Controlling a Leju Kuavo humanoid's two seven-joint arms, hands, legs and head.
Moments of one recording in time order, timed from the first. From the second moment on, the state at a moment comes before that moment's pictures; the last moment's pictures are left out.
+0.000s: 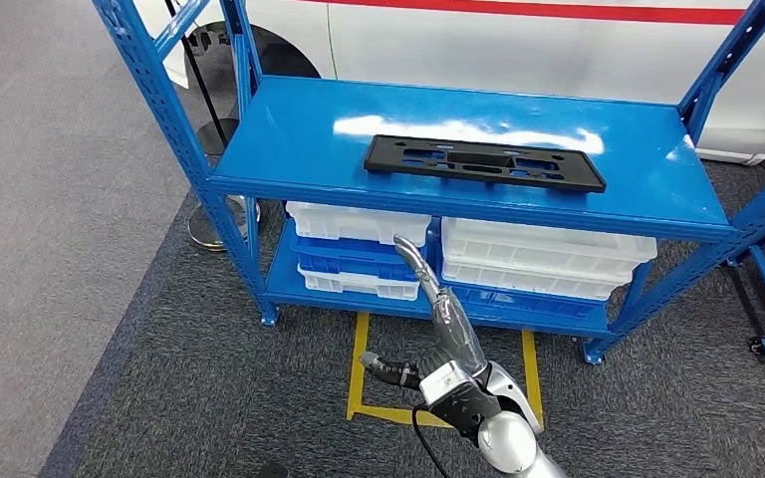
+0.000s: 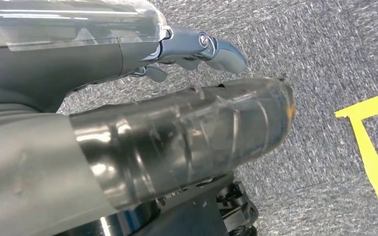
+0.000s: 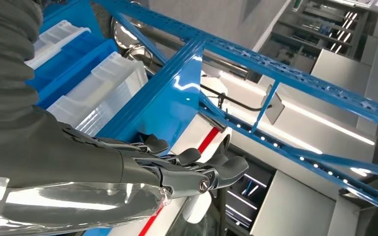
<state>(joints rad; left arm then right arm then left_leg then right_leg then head) -0.16 -0.09 -1.55 -0.16 1.27 0.46 -0.34 -0.22 0.05 0.49 -1.55 0.17 -0.04 -0.54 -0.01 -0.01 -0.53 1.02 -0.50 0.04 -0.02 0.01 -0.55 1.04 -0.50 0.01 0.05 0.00</state>
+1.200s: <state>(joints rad) -0.15 -0.09 -1.55 -0.15 1.31 0.36 -0.41 -0.10 -0.05 0.48 -1.55 0.38 -0.21 -0.49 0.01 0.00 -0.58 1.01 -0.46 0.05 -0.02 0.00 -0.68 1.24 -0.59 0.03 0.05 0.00</state>
